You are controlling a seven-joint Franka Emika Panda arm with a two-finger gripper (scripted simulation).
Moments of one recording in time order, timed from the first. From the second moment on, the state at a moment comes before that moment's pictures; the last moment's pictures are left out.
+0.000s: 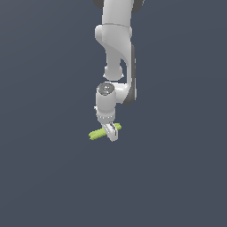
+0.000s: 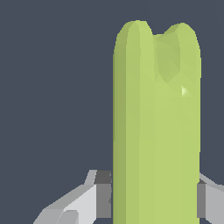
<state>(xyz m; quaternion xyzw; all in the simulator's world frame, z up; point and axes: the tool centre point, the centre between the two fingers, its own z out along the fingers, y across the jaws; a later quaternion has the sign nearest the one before) -0.025 -0.042 0.028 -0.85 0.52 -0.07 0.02</state>
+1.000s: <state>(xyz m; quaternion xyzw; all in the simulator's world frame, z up) 0.140 -0.116 0.187 -0.72 0.56 -0.40 0.10</state>
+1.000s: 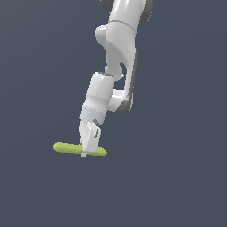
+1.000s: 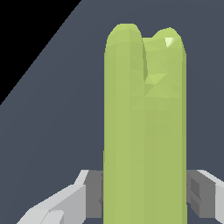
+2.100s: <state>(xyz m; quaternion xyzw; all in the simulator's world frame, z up) 0.156 -0.168 0.382 -0.52 0.54 -0.64 0.15</state>
